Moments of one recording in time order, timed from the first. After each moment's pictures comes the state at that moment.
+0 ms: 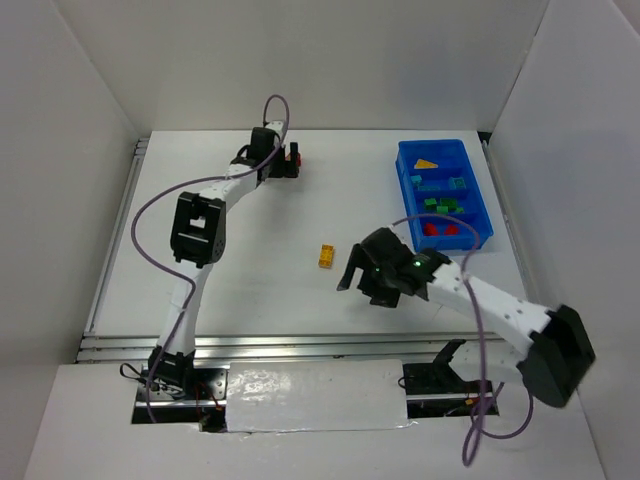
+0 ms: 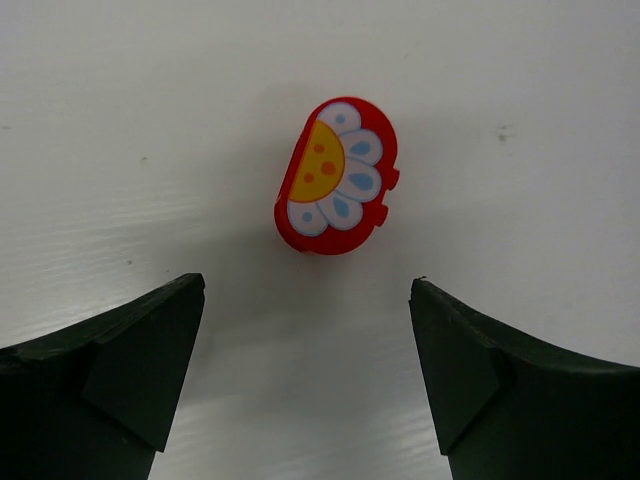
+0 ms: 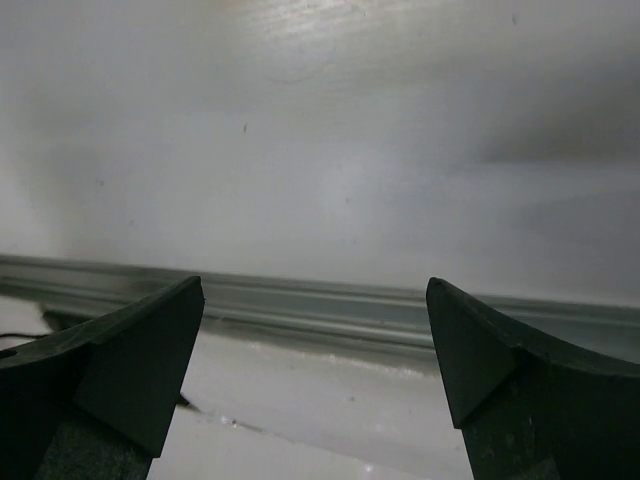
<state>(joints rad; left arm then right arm) -0.26 2.47 2.07 -0.19 0.05 -0.22 0.74 1.29 0.86 -0.63 0.04 1.04</state>
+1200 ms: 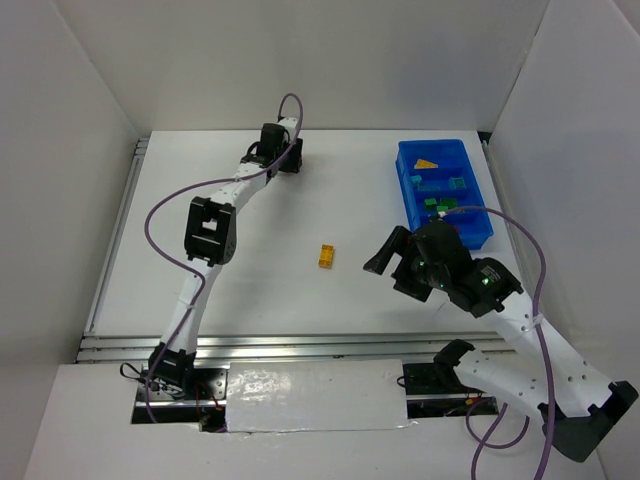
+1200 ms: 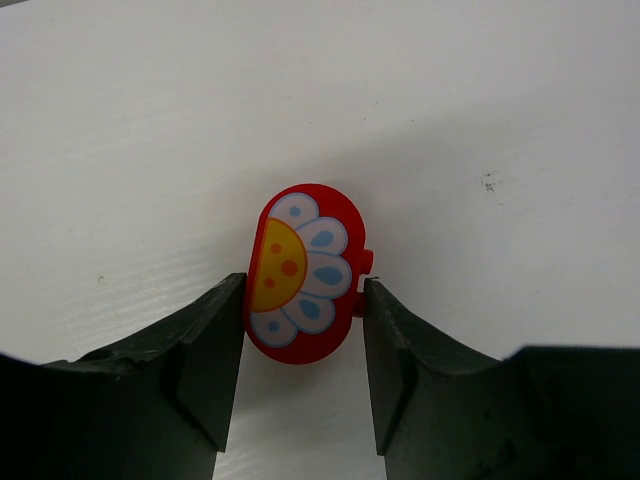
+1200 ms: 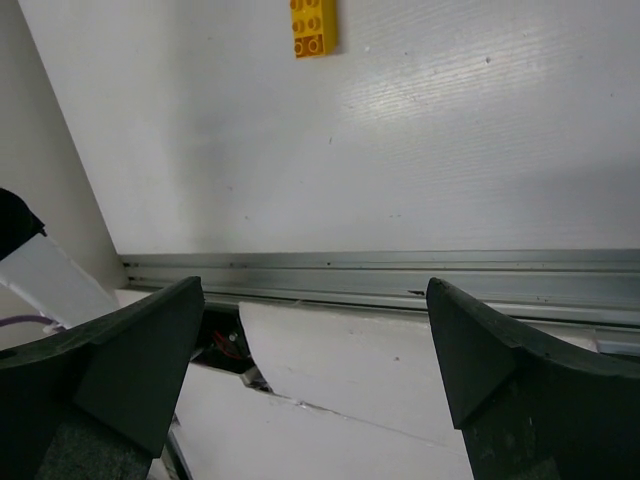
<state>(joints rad) -0.29 2.68 2.37 -0.22 0.06 -0.06 0.62 0.84 0.95 -0.91 0.04 1.07</state>
